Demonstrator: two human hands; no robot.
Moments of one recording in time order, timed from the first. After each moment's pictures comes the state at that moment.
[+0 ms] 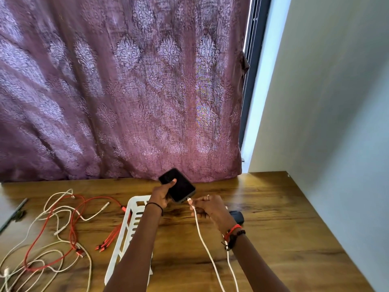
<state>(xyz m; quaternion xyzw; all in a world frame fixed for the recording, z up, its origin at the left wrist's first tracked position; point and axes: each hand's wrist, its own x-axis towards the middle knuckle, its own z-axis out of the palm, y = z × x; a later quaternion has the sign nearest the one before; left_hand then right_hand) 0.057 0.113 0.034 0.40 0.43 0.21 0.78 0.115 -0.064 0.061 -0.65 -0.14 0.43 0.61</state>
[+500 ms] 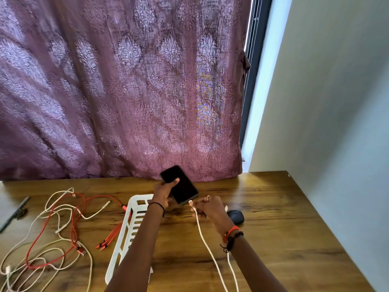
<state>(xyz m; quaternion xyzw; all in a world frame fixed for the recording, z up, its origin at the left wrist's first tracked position) 0.058 0.104 0.036 0.46 0.42 0.24 0.74 0.113 -0.062 0.050 -0.68 -0.14 0.39 0.60</state>
